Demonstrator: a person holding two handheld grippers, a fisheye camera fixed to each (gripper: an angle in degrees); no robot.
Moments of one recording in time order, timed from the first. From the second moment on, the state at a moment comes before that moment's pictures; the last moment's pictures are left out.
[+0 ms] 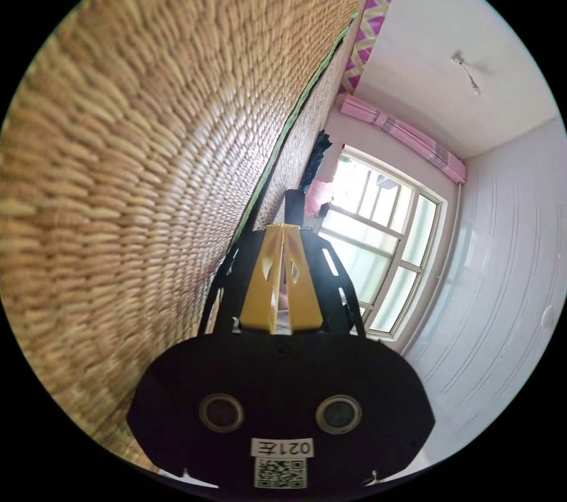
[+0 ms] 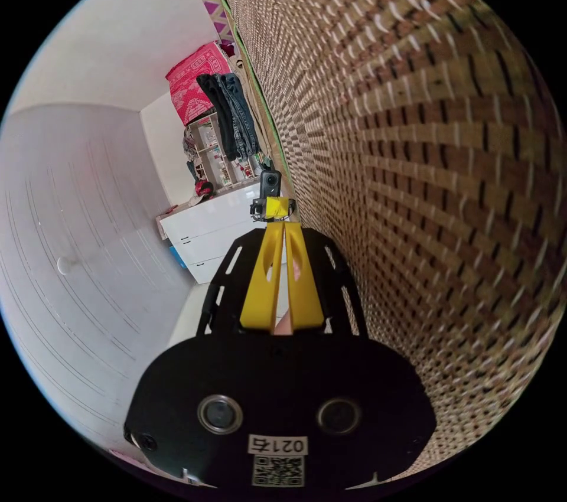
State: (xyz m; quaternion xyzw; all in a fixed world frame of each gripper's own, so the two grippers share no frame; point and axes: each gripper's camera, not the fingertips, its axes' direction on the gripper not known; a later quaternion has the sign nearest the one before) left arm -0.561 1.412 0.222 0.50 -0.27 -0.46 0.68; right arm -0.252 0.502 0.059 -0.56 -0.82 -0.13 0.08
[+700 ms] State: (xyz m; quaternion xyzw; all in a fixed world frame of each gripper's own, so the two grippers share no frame) left arm -0.568 1.440 0.242 0.51 -0.27 -0.46 0.68; right arm -0.229 0.514 0.018 -0.56 -0.82 -0.13 0.07
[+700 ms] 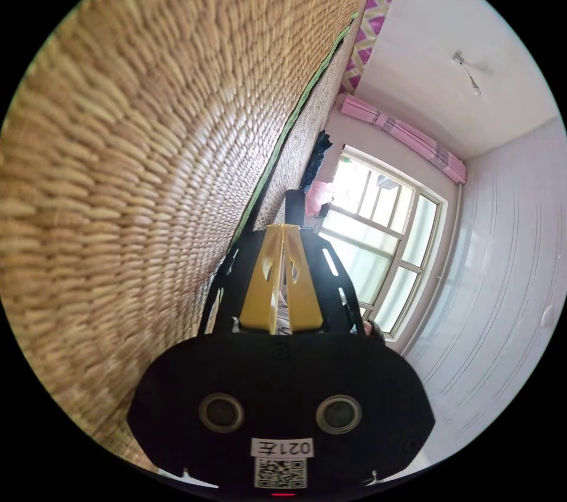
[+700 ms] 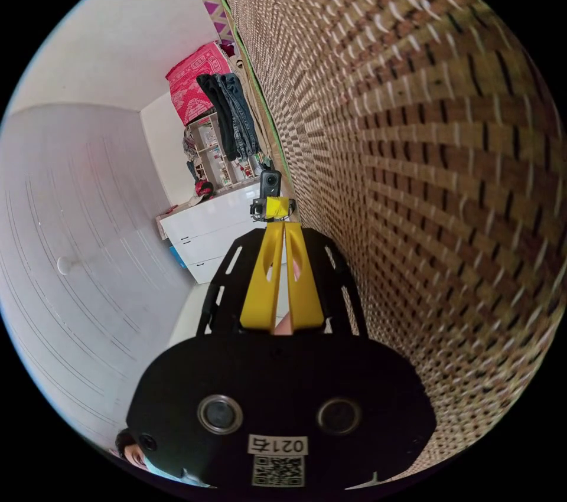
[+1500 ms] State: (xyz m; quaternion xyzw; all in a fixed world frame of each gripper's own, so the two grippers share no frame) left arm -0.575 1.449 0.262 0.51 -0.27 -0.46 0.68; right arm -0.215 0.527 -0.007 -0.56 -0.82 -0.12 0.07
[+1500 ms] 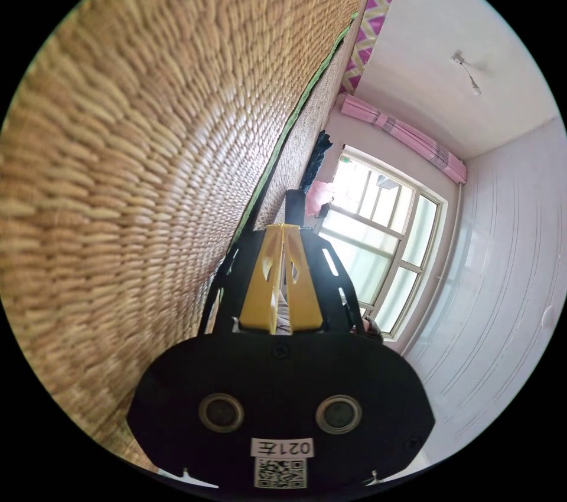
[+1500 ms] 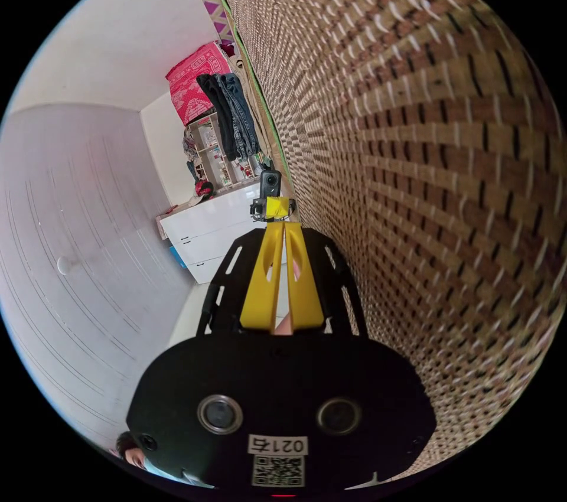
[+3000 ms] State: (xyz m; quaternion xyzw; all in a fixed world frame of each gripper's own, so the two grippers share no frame) left arm -0.583 1.426 0.247 0.51 -0.27 -0.46 0.68; right arm -0.240 0.508 0.018 -0.56 -0.82 -0.12 0.07
